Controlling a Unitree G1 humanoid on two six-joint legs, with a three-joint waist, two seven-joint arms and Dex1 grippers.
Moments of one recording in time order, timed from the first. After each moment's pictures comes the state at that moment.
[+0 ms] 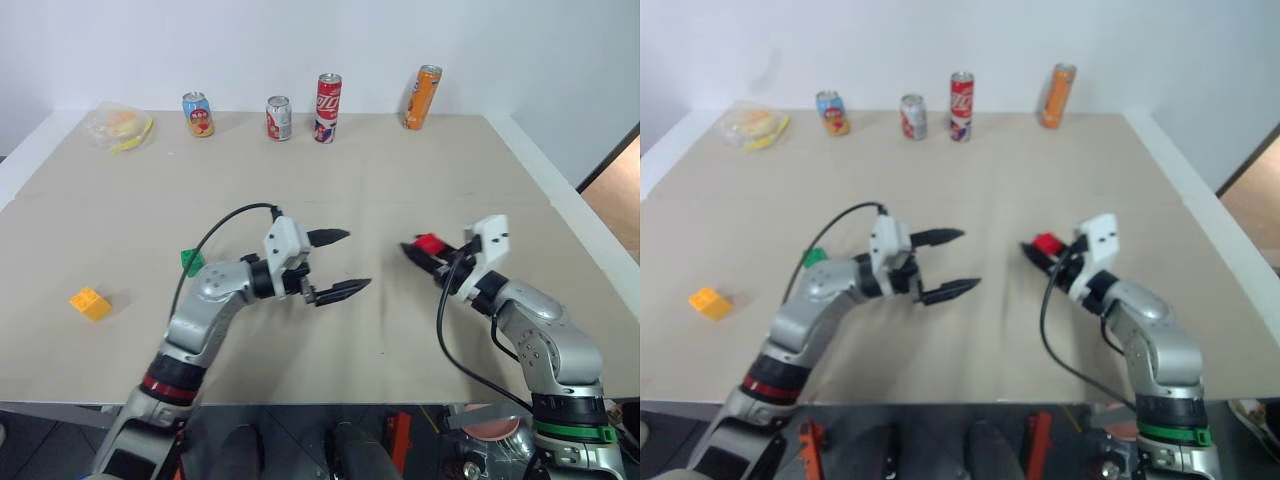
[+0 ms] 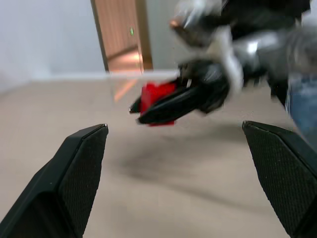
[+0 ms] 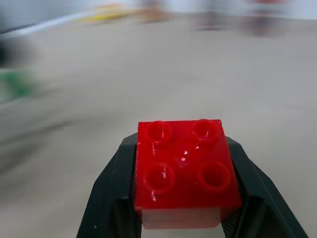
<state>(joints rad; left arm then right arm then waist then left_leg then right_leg) -0.45 0.34 -0.19 -0.08 -0.38 0.16 -0.98 -0.32 -0.58 -0.08 -0.19 0.50 0.51 0.83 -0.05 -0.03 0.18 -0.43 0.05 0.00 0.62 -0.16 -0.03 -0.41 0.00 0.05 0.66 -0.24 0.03</state>
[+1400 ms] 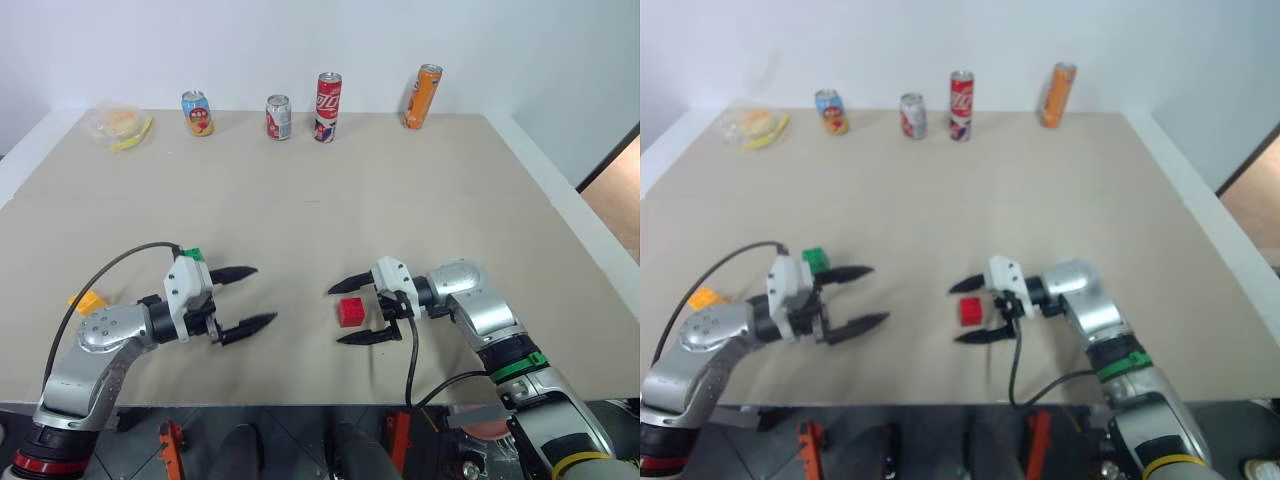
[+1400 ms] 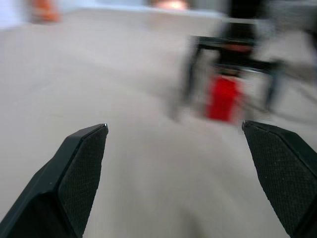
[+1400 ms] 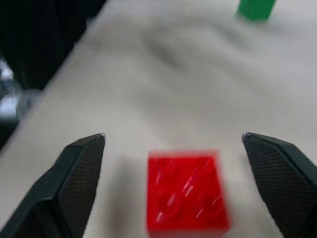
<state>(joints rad) -0.11 0.52 0.09 -0.34 -0.51 0.30 -0.79 -0.61 -0.54 0.24 0.24 0.31 0.08 1.45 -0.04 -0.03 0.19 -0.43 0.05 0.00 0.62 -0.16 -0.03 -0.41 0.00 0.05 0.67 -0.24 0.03</state>
